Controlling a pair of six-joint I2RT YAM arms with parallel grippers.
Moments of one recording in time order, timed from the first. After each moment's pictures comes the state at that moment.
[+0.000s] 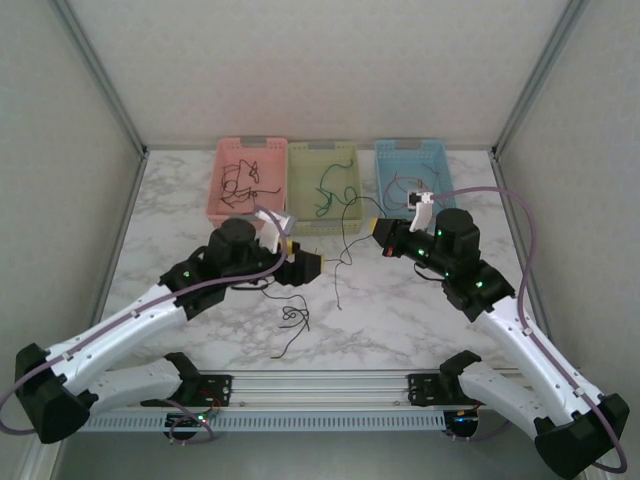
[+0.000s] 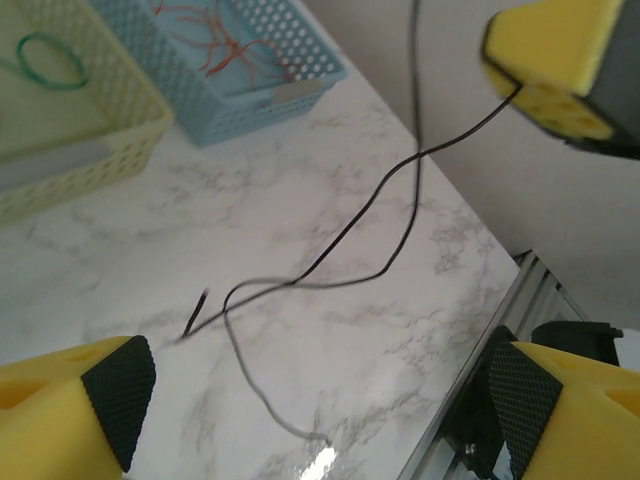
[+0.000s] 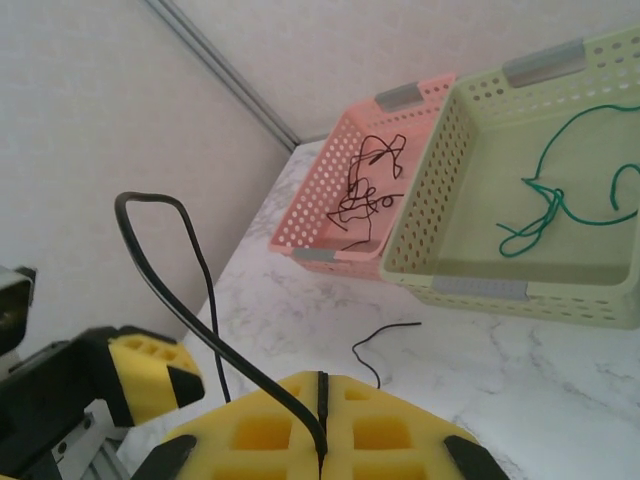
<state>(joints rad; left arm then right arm) -0.82 1.06 0.91 -0.25 0.24 -0.44 0.52 0.88 0.86 -0.25 -0.31 0.59</state>
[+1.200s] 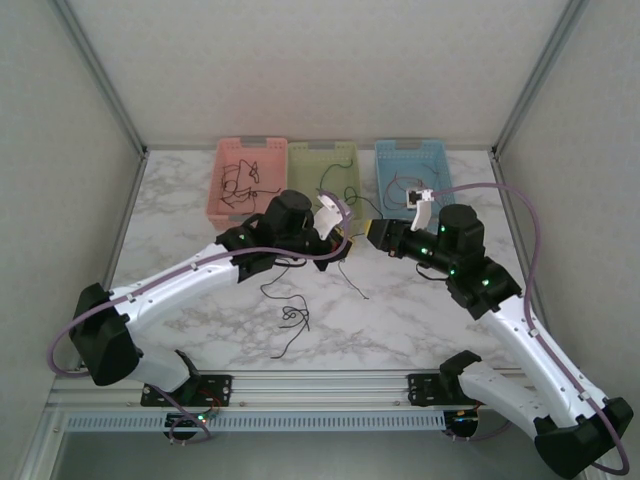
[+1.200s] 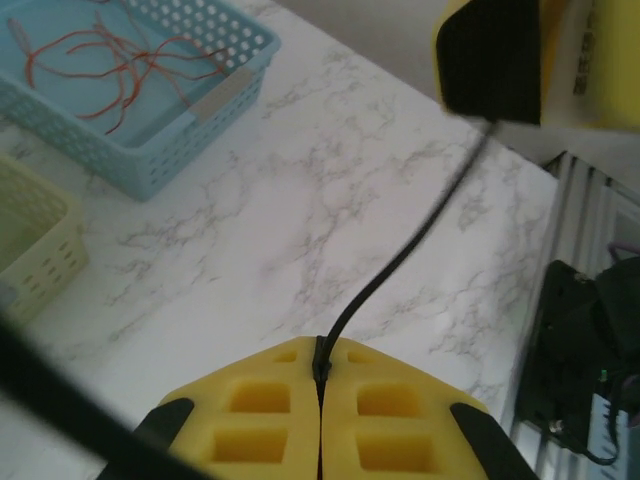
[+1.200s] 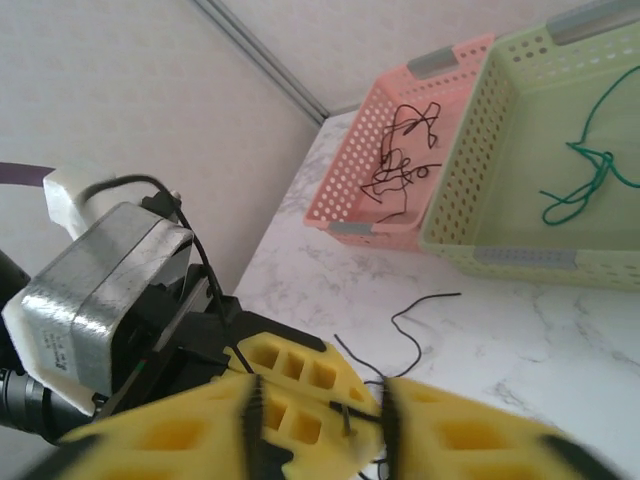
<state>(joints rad) -0.88 1.43 1.19 -0.29 0.30 -0.13 0.52 0.88 0.92 -0.35 -0.37 0.62</state>
